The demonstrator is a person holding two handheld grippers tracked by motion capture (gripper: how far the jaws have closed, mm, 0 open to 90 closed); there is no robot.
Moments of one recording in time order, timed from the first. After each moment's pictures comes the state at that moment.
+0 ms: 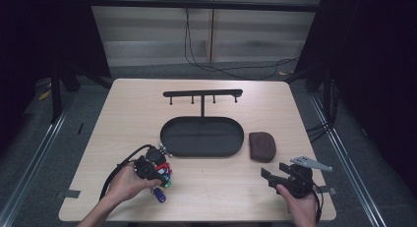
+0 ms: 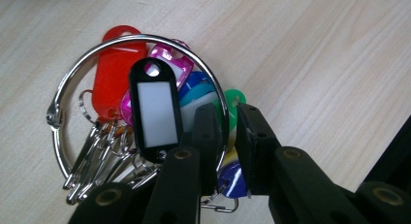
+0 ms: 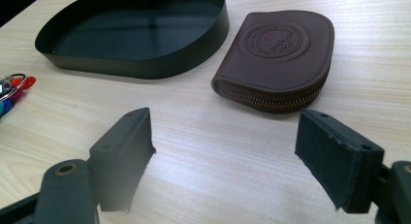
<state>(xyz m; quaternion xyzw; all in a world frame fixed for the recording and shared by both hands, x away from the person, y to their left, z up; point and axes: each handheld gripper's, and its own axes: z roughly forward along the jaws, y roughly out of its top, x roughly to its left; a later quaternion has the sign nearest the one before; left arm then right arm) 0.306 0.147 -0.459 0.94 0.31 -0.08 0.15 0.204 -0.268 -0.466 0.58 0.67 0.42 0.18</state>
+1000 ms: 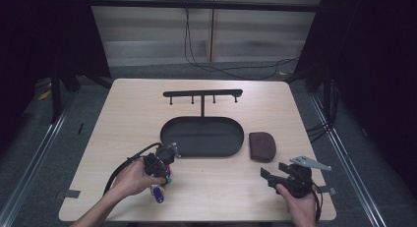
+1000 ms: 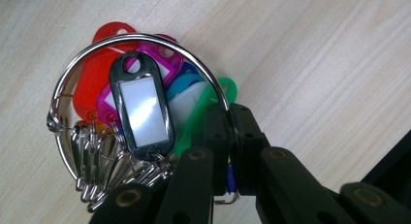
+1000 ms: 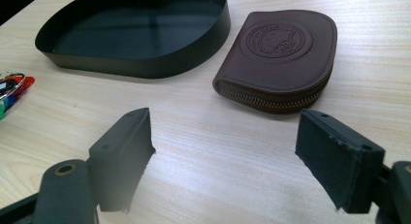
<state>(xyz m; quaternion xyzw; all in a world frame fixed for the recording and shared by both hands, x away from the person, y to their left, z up) 0.313 0.123 -0.457 0.95 0.30 -0.07 0.05 0.205 -0.267 -0.466 0.58 0.67 0.42 0.18</state>
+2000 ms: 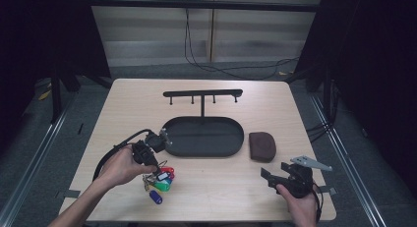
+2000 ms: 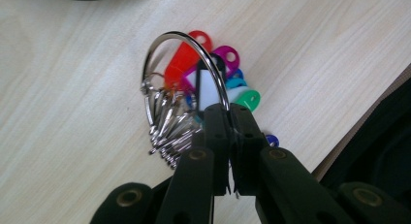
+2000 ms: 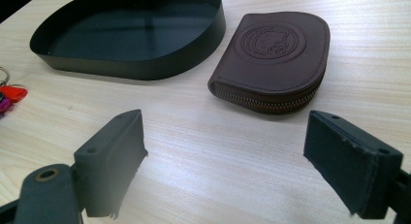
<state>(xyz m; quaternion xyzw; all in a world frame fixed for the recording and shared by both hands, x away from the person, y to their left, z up) 0.324 0.142 -0.404 0.95 0.30 -0.06 0.07 0.205 -0.268 -0.466 0.58 0.67 0.42 0.18</state>
